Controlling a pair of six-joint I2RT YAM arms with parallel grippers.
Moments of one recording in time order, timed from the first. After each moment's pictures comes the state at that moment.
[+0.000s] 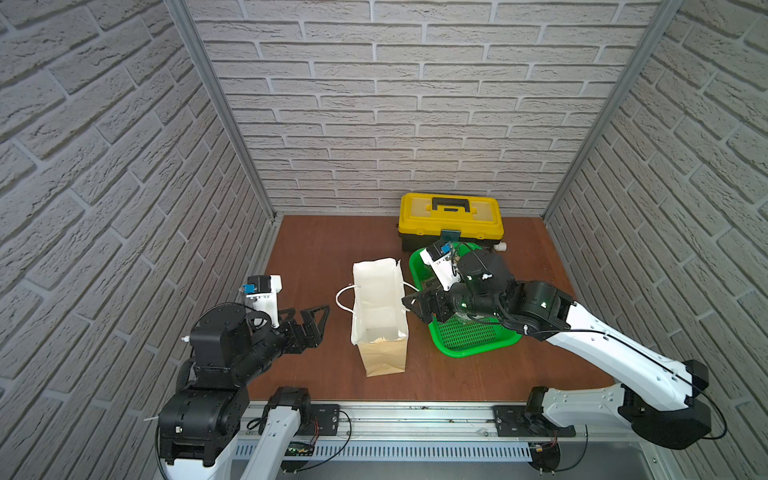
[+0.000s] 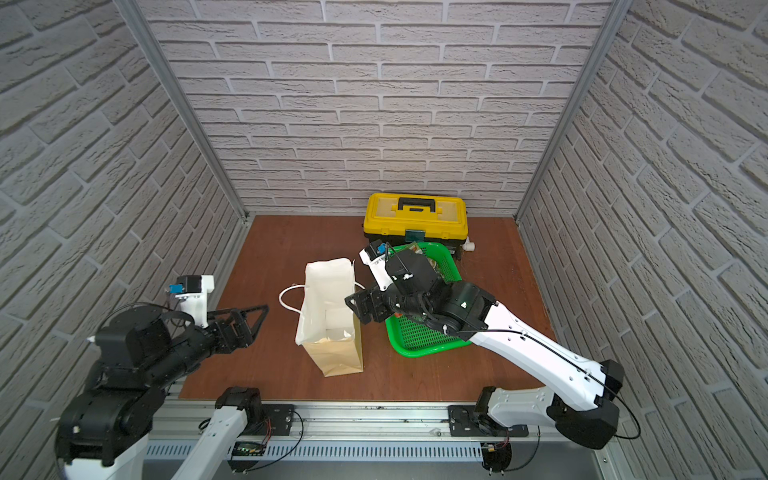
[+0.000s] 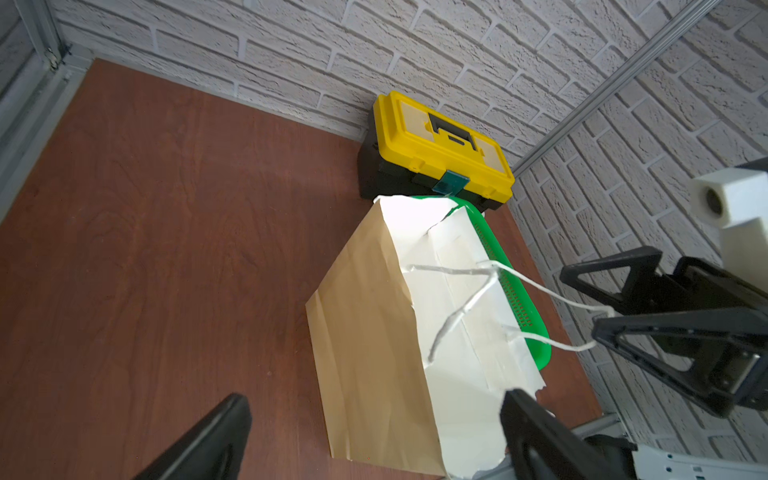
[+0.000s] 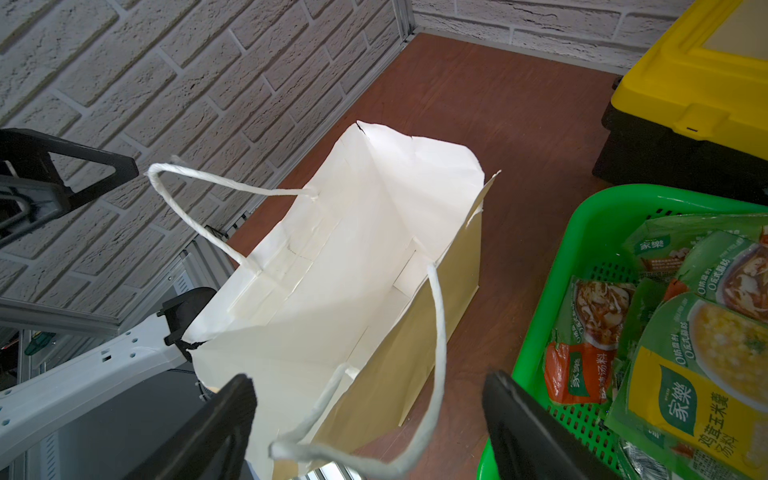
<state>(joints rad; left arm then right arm) 0.03 0.55 1.23 -1.21 0.40 -0.37 0.93 1.24 1.41 -0.78 0.01 0.41</state>
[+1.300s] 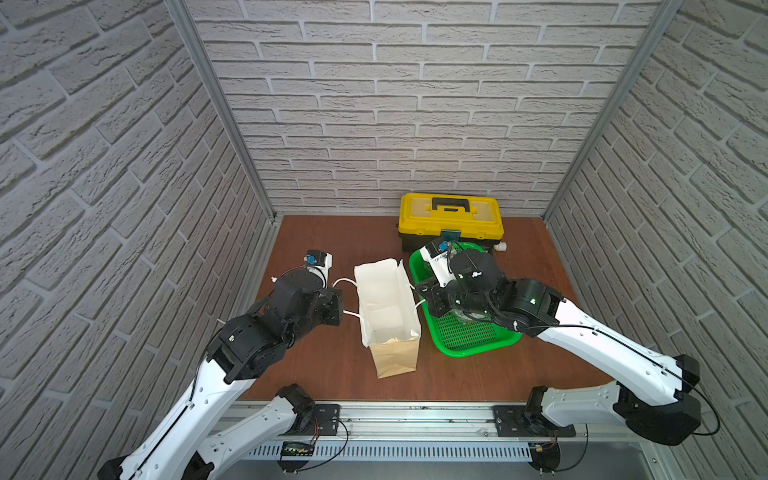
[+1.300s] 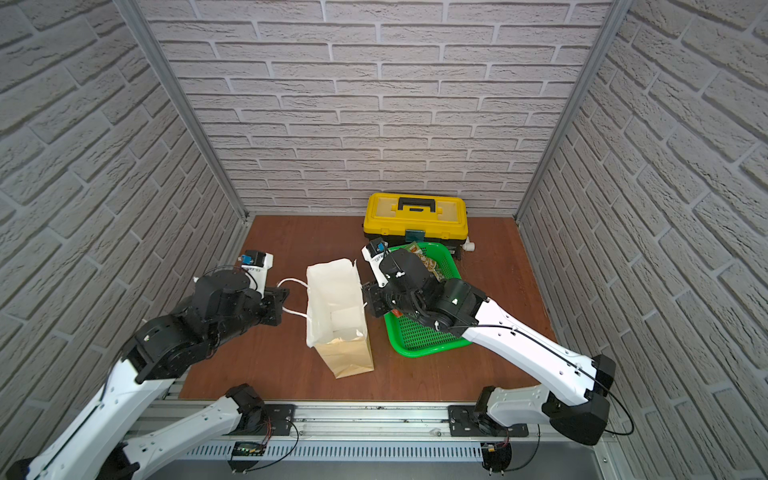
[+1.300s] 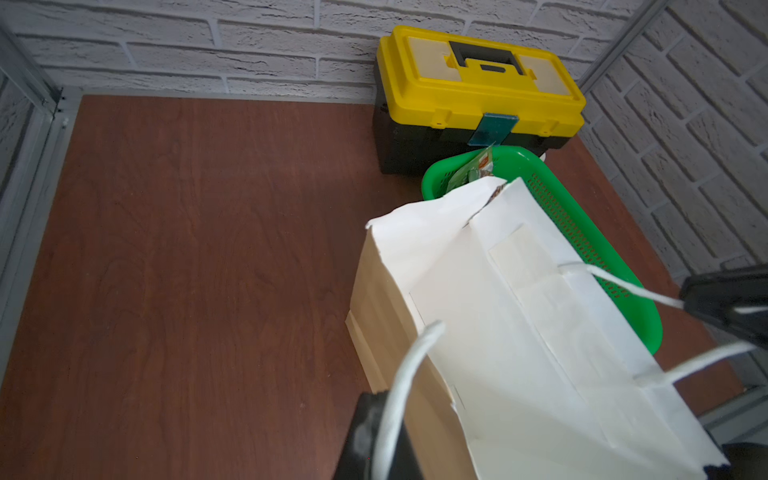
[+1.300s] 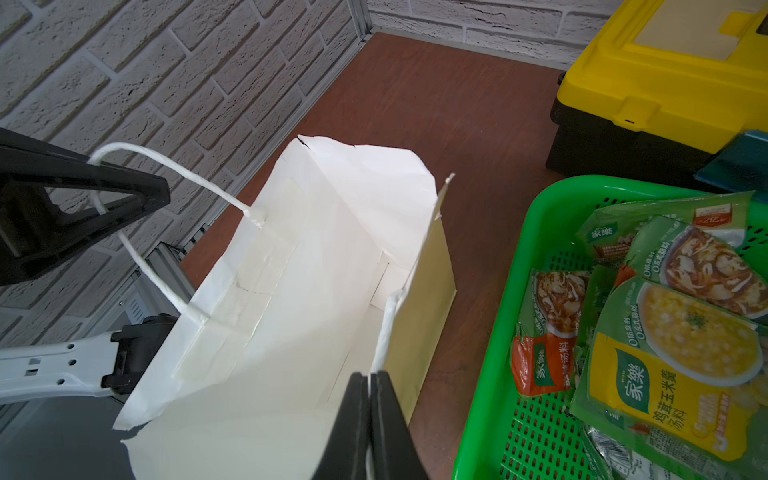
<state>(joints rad) -0.59 0.81 1.20 -1.04 -0.22 -0.45 0.91 1.27 1.40 -0.78 0.10 0.43</state>
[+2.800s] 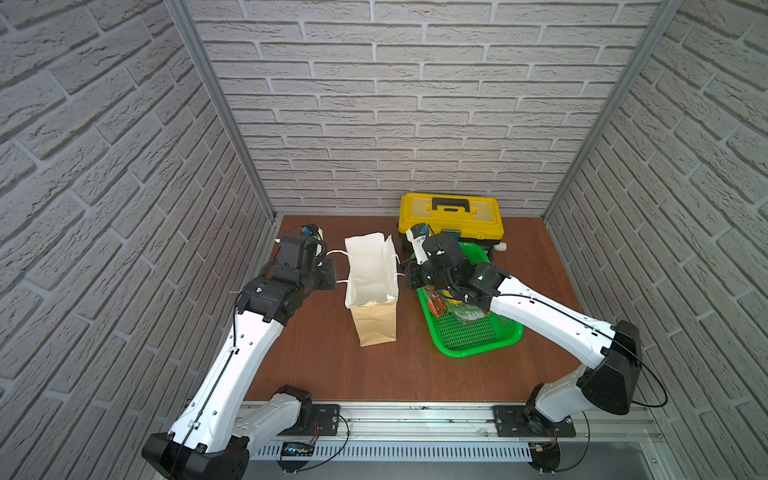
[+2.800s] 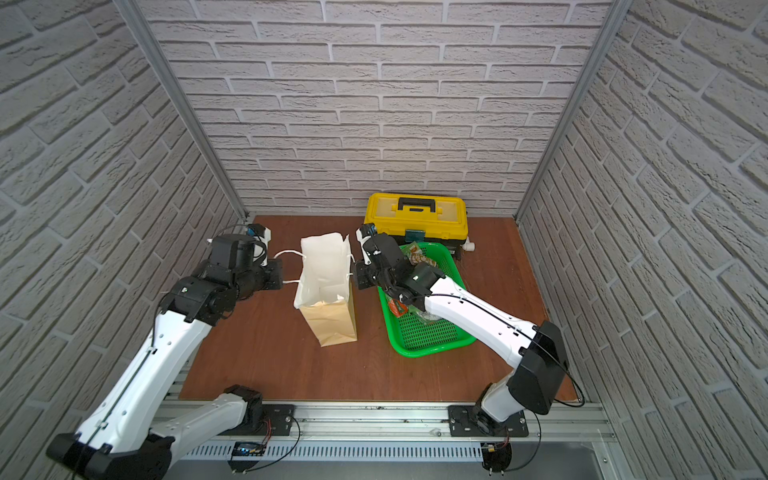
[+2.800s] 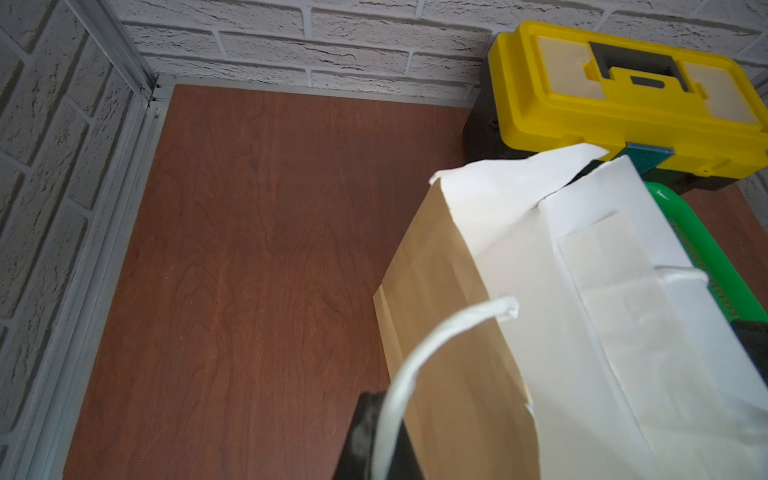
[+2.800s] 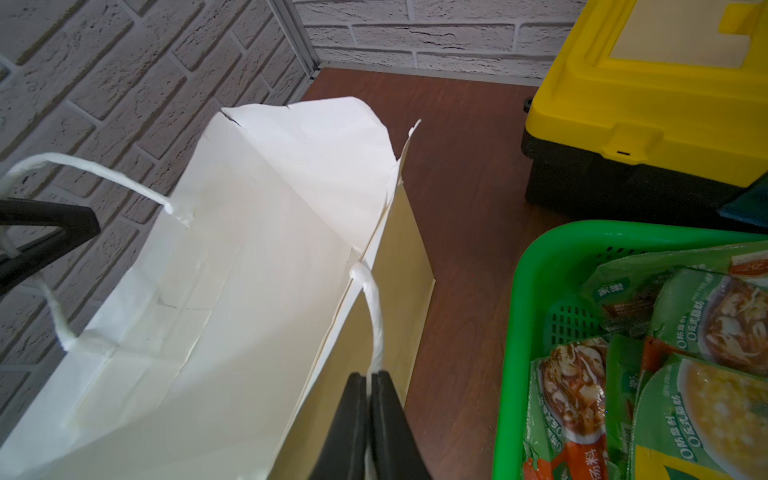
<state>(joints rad) -0.22 1.04 1.22 -0.90 -0.07 -0.28 0.79 1.52 1.40 -0.48 0.08 0.47</state>
